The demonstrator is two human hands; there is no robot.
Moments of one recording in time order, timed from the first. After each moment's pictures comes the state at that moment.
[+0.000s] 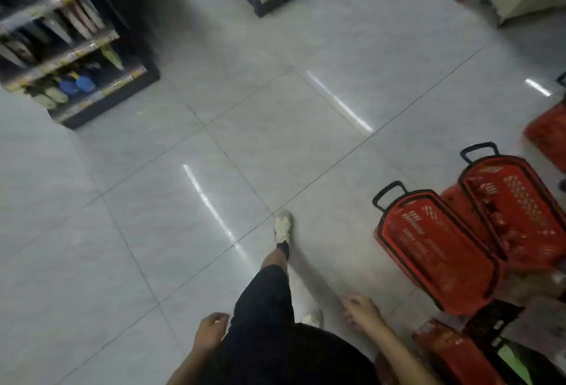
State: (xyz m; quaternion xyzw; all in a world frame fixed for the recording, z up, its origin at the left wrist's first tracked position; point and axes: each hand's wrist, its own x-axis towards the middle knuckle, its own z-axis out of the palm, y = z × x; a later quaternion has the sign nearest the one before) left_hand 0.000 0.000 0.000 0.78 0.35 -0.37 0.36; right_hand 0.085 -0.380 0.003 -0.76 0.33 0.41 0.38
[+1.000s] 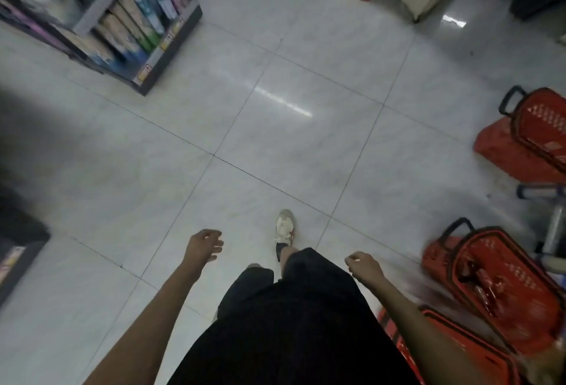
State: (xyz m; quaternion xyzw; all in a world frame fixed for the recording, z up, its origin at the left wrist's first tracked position) left_hand 1.034 -0.164 0.061 0.77 0.28 -0.40 0.42; right_hand 0.835 -0.528 -0.002 -0.71 0.45 0.38 0.38
